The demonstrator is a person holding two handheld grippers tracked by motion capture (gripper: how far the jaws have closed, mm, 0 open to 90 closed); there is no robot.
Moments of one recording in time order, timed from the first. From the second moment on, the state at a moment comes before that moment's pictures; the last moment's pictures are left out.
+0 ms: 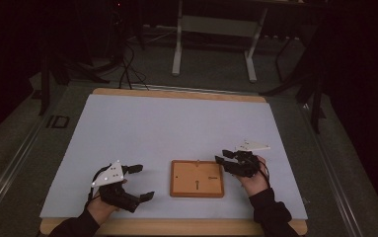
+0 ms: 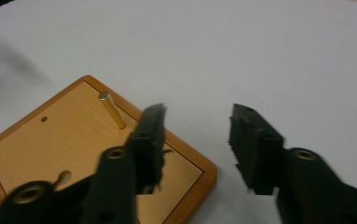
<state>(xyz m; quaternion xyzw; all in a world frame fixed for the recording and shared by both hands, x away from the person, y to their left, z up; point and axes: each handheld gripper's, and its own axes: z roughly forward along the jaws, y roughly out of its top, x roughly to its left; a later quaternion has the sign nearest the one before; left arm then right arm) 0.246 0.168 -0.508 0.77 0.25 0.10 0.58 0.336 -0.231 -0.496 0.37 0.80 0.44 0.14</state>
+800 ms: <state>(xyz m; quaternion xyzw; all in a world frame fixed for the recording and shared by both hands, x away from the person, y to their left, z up) 0.290 0.118 -0.502 0.79 0.21 0.05 0.57 0.291 -0.251 -0.487 0.32 0.79 0.49 0.16</state>
